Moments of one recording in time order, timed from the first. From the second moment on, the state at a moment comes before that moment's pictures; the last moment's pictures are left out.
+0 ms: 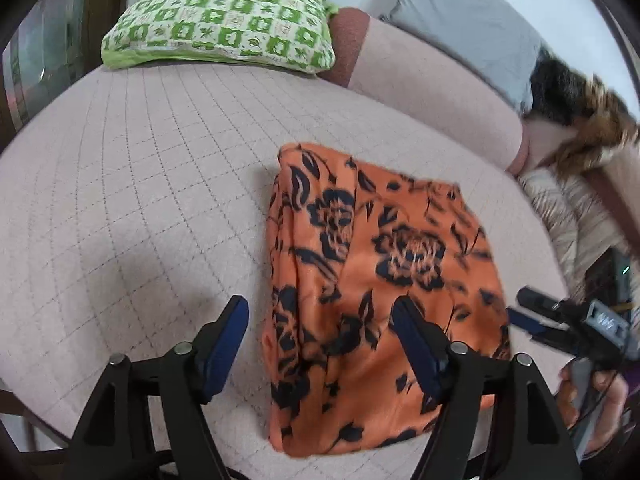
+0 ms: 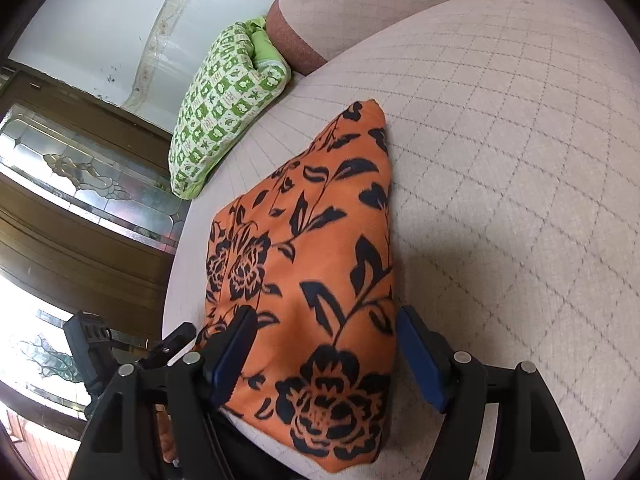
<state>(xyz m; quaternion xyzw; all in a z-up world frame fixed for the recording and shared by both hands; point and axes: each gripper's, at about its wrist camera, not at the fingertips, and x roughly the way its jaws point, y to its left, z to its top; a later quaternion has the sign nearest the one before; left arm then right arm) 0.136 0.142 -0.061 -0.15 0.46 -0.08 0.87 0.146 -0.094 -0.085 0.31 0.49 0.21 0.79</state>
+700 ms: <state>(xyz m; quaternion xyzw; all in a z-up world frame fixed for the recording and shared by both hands) 0.140 0.159 -0.084 -0.16 0.49 -0.12 0.85 0.171 -0.051 -0.090 0.25 0.50 0.25 0.79</state>
